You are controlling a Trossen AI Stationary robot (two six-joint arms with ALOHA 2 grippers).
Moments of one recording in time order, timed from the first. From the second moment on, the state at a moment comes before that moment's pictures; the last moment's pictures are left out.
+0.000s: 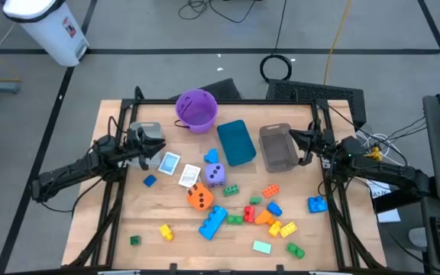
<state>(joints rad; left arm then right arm) 0.39 0.01 0.02 0.03 0.13 -0.32 -0.31 0.17 0.02 0.48 0.05 0.07</state>
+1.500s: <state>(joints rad) 0.39 0.01 0.02 0.09 0.12 -0.33 -0.27 0.94 0.70 0.34 0.05 0.55</state>
